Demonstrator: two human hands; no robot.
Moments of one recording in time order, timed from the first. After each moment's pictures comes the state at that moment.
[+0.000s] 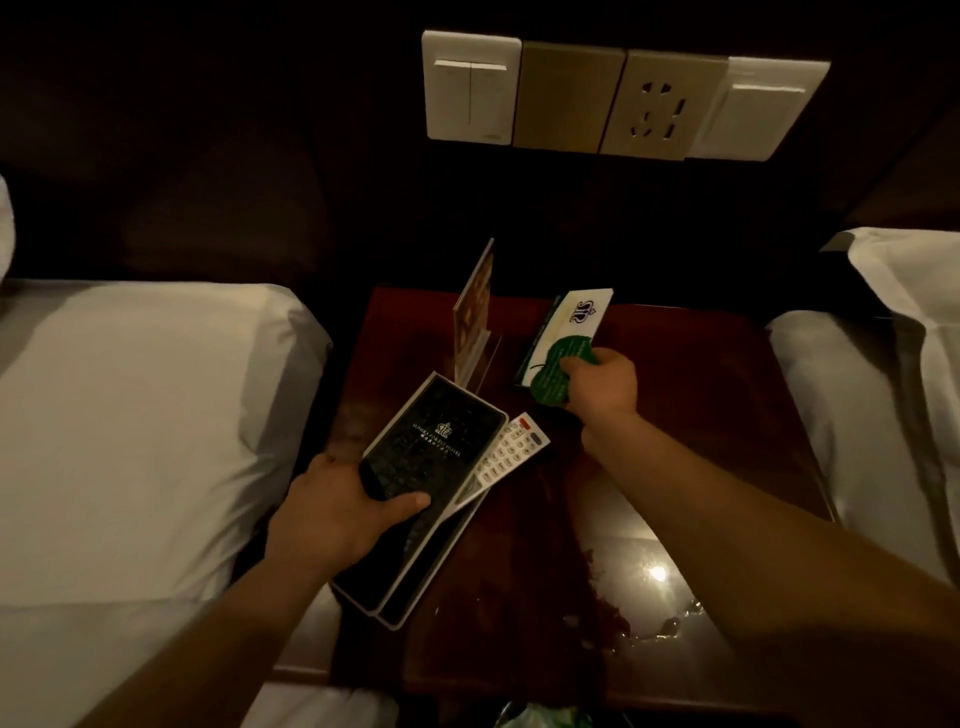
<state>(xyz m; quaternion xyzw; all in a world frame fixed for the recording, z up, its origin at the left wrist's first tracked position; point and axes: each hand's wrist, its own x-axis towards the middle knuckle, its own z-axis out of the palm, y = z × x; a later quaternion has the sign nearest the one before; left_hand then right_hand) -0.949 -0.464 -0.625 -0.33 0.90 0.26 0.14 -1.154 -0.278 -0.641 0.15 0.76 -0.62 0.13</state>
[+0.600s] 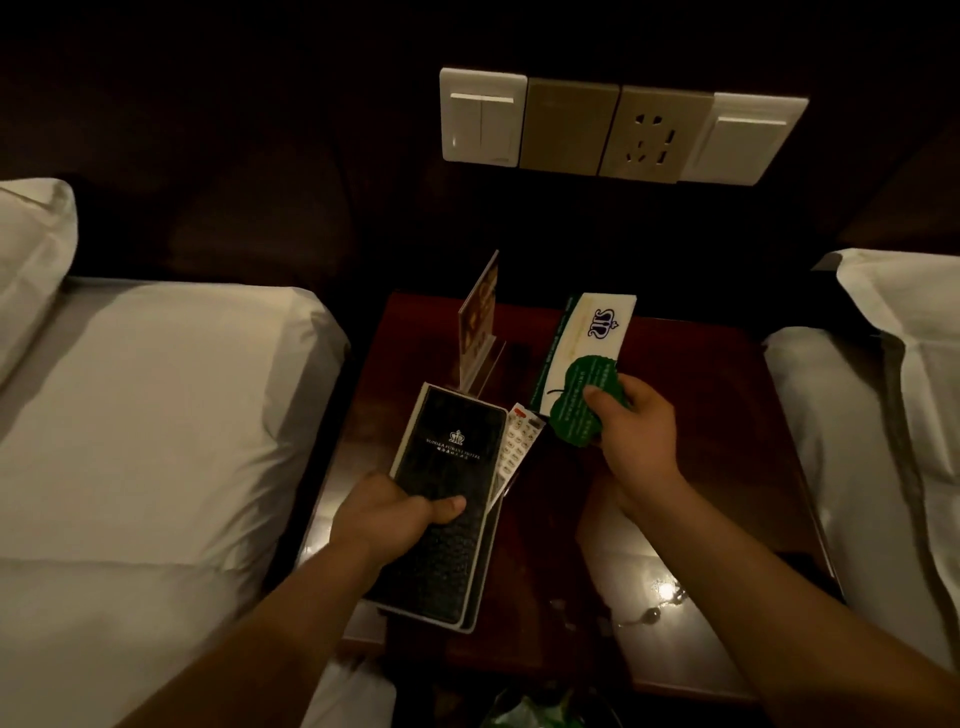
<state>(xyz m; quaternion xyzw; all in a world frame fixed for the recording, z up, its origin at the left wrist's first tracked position) -0.944 -0.423 -0.631 -0.41 0.73 0.53 0.12 -1.099 -0.226 -0.612 0.06 0.71 -0.69 0.11</state>
